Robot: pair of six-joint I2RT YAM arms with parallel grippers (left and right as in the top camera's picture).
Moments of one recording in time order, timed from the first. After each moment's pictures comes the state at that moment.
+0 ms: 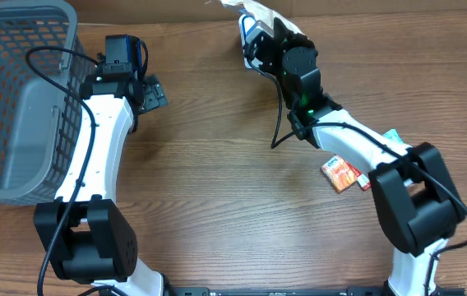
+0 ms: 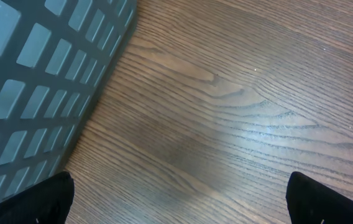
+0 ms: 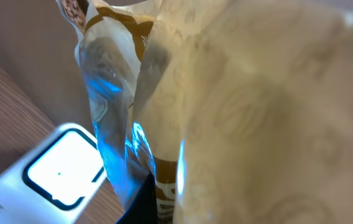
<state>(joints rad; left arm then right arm) 0.04 1.76 1.51 -0.87 -0.30 -0.37 0.50 2.02 1.35 0.62 0.32 -0.82</state>
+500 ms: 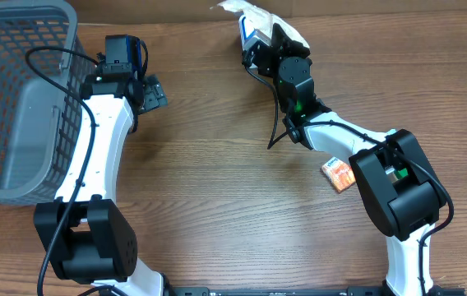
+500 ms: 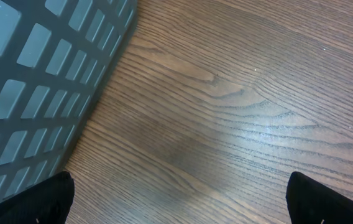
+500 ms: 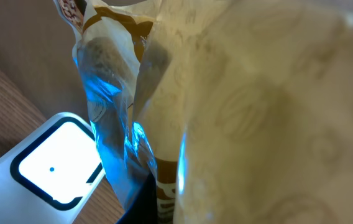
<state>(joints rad) 0.04 1.76 1.51 -0.87 -0.30 -0.37 0.50 2.14 1.35 0.78 0.35 -0.87</state>
